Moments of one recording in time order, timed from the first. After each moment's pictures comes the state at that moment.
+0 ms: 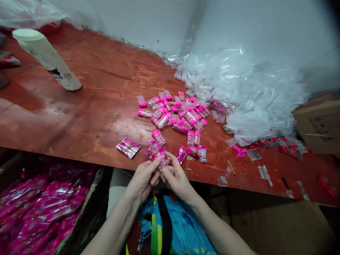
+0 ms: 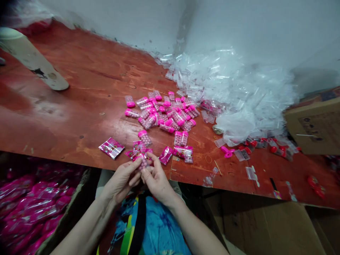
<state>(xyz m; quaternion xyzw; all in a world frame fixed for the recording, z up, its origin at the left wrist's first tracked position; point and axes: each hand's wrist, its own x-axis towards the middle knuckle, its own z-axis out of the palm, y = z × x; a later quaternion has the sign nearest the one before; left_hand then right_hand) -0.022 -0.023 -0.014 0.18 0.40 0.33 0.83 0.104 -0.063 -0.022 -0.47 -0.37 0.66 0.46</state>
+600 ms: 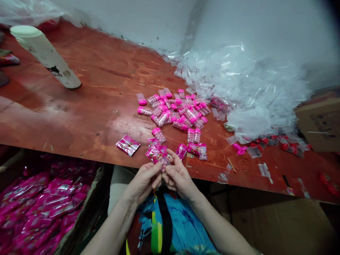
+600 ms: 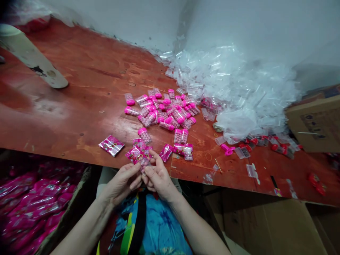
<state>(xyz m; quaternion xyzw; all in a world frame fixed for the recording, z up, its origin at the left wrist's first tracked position) -0.028 -0.034 -0.013 0.24 0.35 0.29 0.86 0.112 -0.069 -0.023 -0.40 -0.29 0.72 0.48</state>
